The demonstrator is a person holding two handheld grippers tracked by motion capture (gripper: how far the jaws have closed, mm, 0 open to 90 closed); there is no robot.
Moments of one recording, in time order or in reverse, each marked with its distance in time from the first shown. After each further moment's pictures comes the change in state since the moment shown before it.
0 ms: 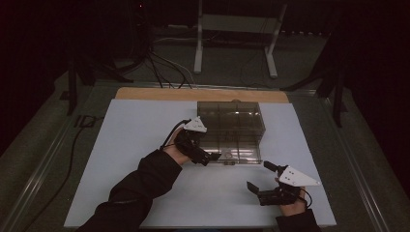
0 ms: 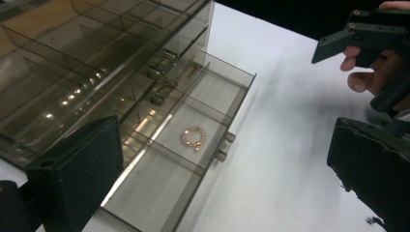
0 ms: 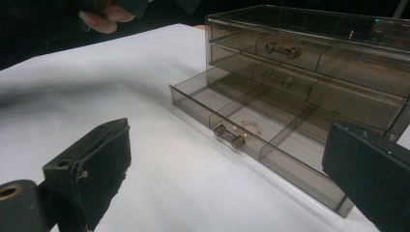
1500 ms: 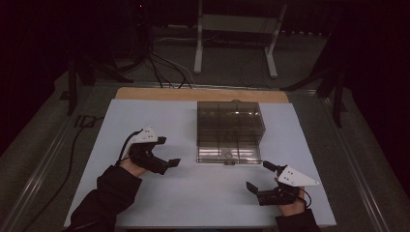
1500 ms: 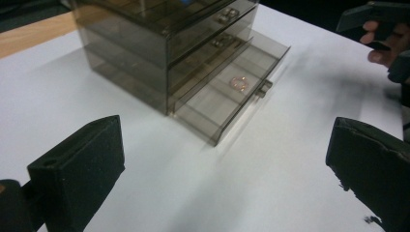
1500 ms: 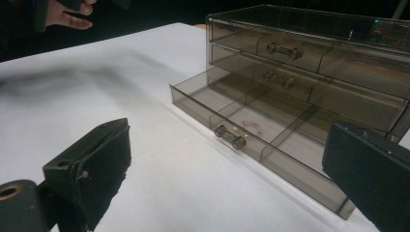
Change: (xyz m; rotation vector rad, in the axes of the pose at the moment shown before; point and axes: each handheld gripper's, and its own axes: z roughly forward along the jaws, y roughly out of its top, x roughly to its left) left arm 0.018 -0.083 -0.090 -0.089 0.122 -0.077; right arm 0.002 0.001 0.001 0.003 -0.004 -0.006
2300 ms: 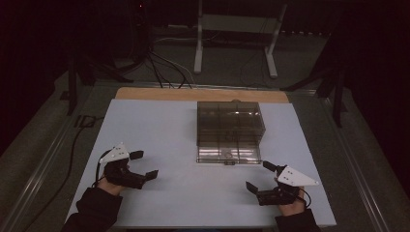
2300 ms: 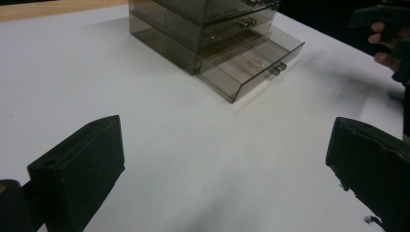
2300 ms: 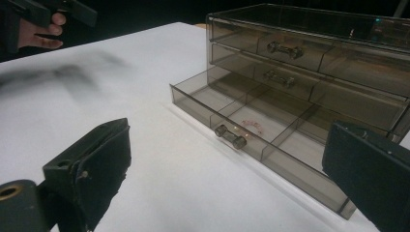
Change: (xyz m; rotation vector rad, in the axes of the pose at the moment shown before) left arm 0.005 -0.066 -0.048 -0.086 0.058 -0.111; right arm 0.000 0.000 0.001 0.003 0.002 0.003
